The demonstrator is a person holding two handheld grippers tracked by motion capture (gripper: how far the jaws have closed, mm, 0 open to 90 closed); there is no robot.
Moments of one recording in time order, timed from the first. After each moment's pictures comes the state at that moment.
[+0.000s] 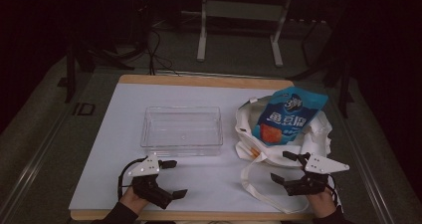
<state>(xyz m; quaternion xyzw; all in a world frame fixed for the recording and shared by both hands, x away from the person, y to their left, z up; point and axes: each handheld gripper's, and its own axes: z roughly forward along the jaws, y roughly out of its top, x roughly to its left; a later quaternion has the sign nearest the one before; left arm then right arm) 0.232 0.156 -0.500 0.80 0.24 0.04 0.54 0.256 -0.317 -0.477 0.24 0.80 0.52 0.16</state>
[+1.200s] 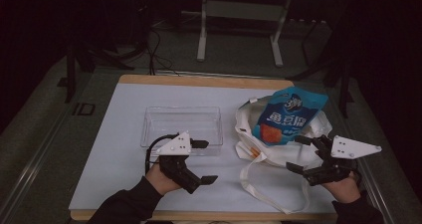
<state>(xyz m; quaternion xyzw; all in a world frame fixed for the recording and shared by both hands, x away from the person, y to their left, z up) 0.261 0.083 -0.413 0.81 0.13 0.03 0.57 0.265 -0.336 -0.397 0.17 0.80 0.56 0.15</state>
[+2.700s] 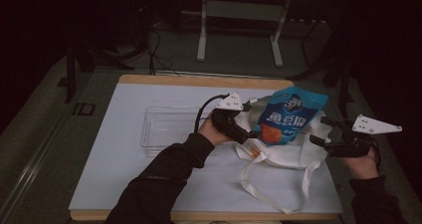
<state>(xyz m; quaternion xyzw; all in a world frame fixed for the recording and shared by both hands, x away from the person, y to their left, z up) 0.385 -0.030 -0.408 0.81 0.12 0.05 0.57 0.325 -0.413 -0.403 0.26 0.78 0.53 0.20</state>
